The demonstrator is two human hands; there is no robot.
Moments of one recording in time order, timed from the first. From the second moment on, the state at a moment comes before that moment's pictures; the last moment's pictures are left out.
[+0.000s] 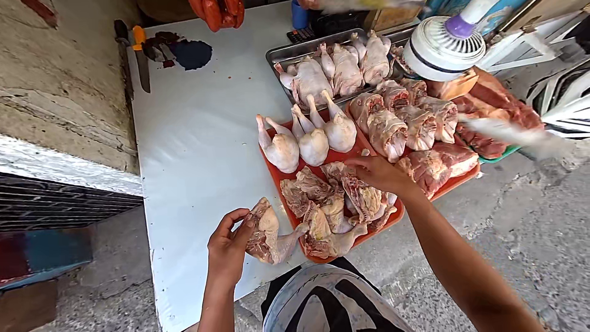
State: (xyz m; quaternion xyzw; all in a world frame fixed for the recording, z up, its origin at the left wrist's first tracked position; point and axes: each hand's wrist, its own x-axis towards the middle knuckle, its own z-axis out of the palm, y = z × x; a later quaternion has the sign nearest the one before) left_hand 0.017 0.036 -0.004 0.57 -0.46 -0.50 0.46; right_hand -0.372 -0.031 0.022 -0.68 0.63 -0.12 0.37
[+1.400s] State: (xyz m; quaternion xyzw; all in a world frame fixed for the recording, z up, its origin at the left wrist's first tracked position) left_hand -0.079 -0.042 -0.003 0.45 -0.58 -0.58 0.35; right_hand -0.440 0.033 -0.001 -0.59 0.72 -0.15 0.34
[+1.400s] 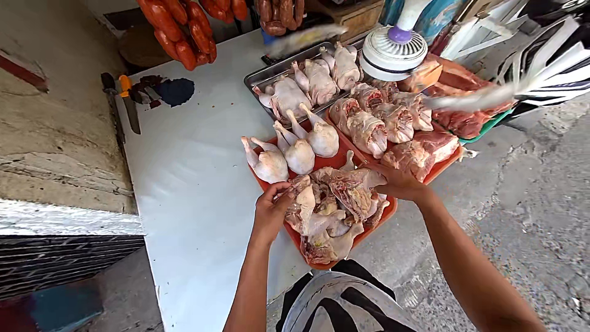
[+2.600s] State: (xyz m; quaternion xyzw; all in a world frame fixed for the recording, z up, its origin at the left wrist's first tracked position) left_hand -0.033 0.050 -0.042 0.64 -0.48 -0.43 0.42; right_hand -0.478 0.042 -0.053 -0.52 0.64 -0.48 0.30
